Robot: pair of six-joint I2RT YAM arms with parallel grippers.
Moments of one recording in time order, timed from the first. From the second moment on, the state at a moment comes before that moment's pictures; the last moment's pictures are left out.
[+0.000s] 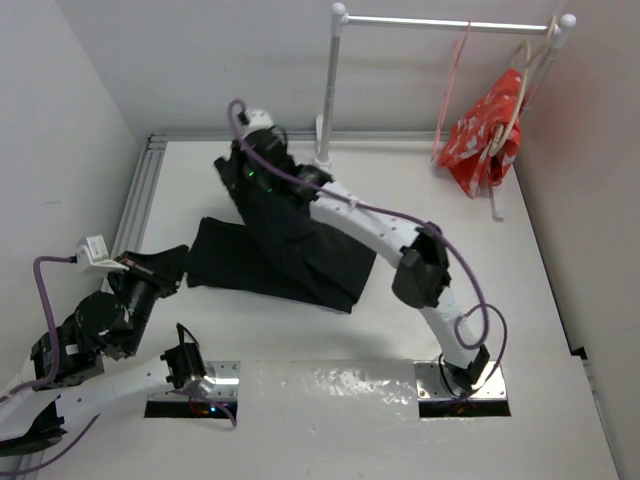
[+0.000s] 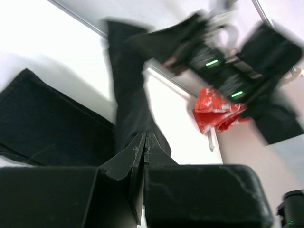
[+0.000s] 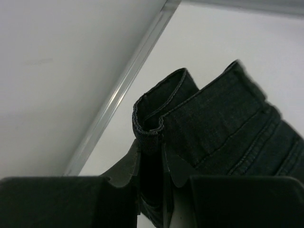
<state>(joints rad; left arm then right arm) -1.10 0.26 0.89 -0.77 -1.00 -0.85 0.87 2.18 2.16 -0.30 0.16 0.50</state>
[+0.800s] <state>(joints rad) -1.10 0.37 0.89 -0.77 -1.12 -0.86 1.06 2.06 1.67 -0.02 0.09 0.51</state>
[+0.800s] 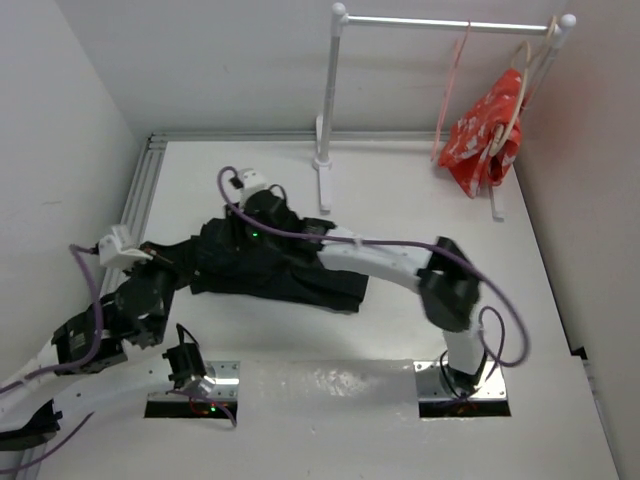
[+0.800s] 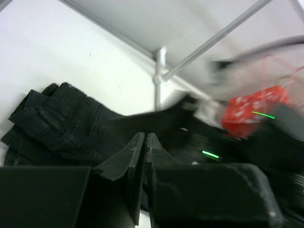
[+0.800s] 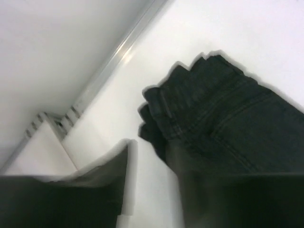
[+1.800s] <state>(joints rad) -0.25 1.12 0.52 -0.21 -0.49 -0.91 0.98 1.45 0.72 0.02 0.22 0.36</state>
